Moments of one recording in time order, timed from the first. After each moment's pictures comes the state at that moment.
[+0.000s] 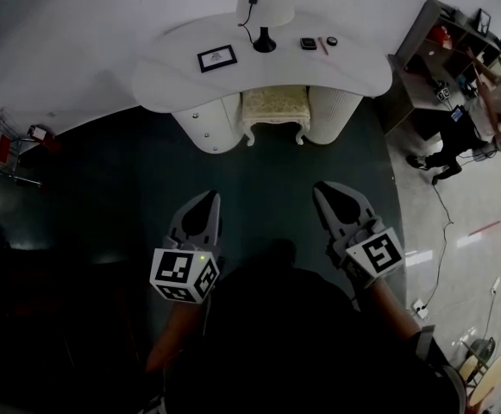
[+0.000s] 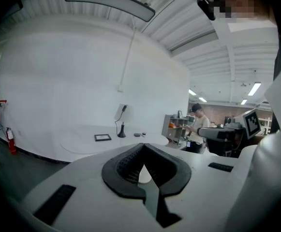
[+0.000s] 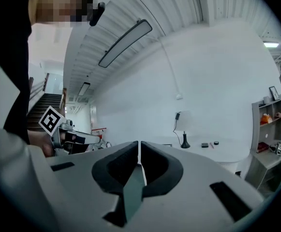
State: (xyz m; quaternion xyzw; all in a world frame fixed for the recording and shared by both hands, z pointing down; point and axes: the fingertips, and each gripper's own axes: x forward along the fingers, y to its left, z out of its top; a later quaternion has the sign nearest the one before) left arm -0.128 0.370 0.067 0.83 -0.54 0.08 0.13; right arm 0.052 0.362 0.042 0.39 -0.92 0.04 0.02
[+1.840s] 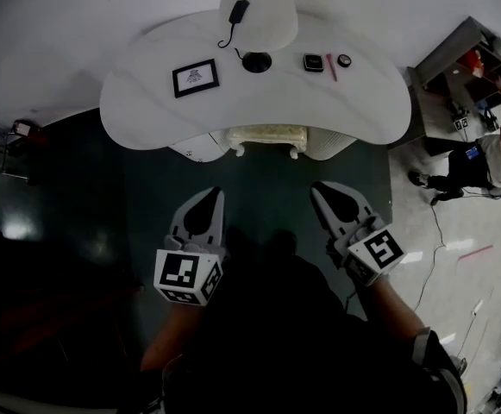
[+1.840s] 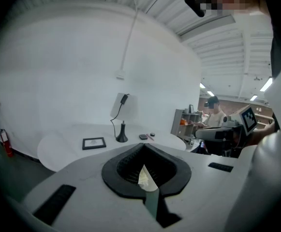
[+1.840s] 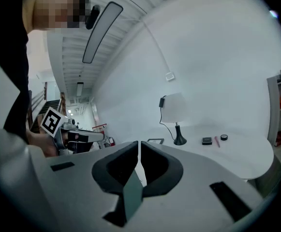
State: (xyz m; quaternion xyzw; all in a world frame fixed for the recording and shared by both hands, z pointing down) left arm -0.062 0.113 0.106 0.81 -0.55 0.11 0.15; right arm 0.102 0.093 0.095 0.33 -0.93 0.12 0.05
